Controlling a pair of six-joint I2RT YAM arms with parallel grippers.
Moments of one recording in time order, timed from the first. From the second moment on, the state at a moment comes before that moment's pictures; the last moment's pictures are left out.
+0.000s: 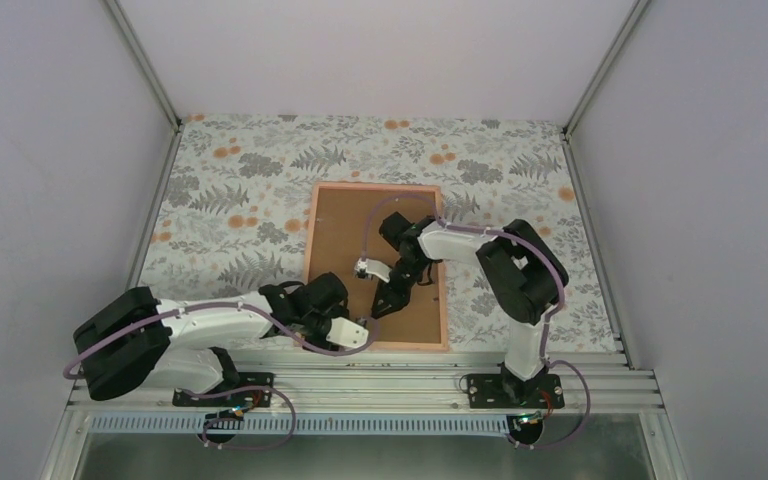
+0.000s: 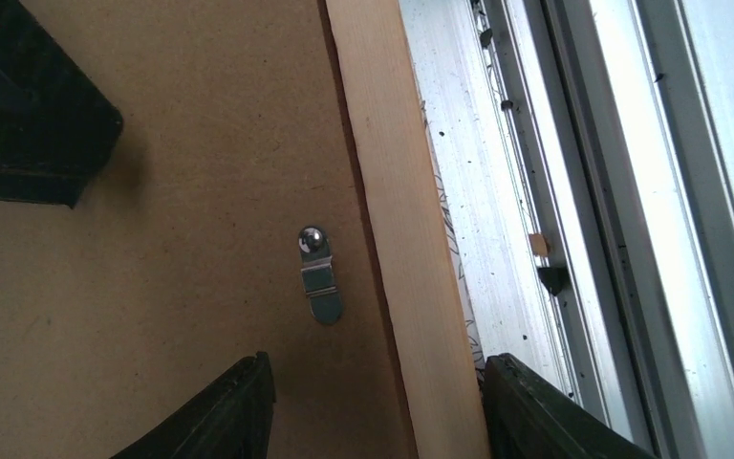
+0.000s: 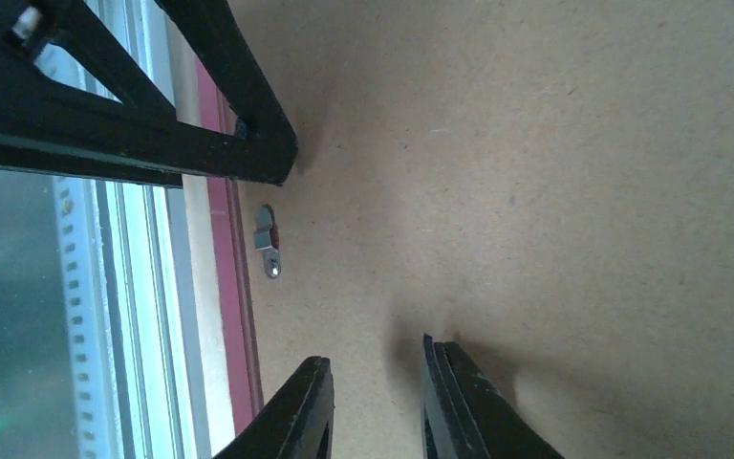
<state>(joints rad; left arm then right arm) -1.01 1.28 0.53 -0.37 0.21 0.75 0.71 1.89 1.12 -0.79 -0.75 -0.56</state>
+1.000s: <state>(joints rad) -1.09 1.40 0.56 -0.24 0.16 0.75 0.70 1.95 1.17 -0.80 -0.72 -0.53</state>
